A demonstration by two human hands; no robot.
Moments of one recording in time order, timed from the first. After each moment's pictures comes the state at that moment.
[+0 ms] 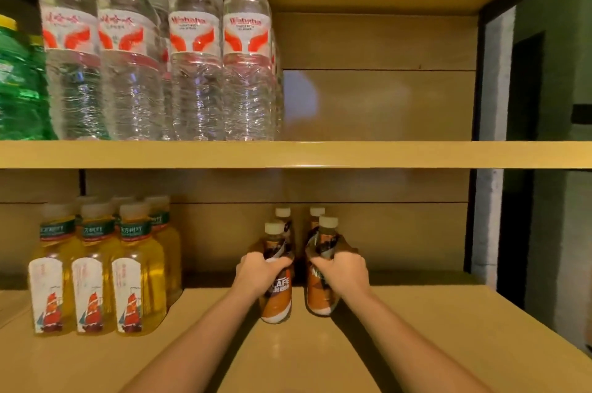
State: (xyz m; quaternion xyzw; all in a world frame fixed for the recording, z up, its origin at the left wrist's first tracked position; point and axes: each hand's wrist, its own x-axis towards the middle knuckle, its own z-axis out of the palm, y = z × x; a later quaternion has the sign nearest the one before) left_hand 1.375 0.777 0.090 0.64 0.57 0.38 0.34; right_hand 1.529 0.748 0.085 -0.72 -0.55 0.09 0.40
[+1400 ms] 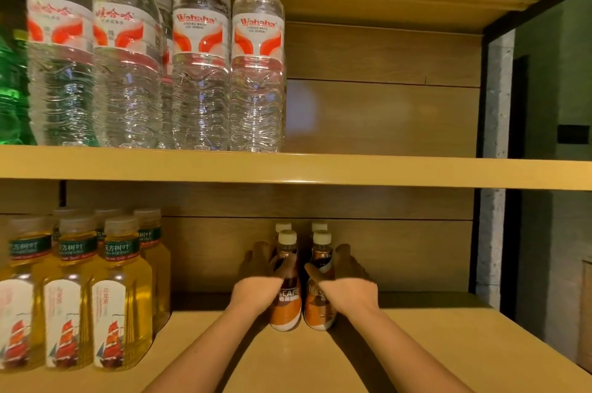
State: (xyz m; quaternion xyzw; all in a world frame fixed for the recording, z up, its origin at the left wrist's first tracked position) left_hand 1.377 0.799 0.094 0.65 0.58 0.35 0.34; right_hand 1.530 0.763 0.094 -0.74 -0.56 0.04 0.37
